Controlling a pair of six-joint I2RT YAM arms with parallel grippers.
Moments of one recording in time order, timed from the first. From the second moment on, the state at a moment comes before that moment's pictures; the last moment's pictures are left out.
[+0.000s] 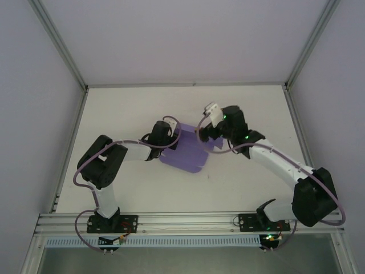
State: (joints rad) left arm -0.56 1.84 0.87 0.33 -0.01 -0.14; right arm 0.53 1.35 0.98 -0.14 -0.12 -0.19
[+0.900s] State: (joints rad) left arm -0.58 1.84 0.83 0.39 0.06 -0.11; right arm 0.49 1.82 1.31 -0.41 -0.30 -0.17
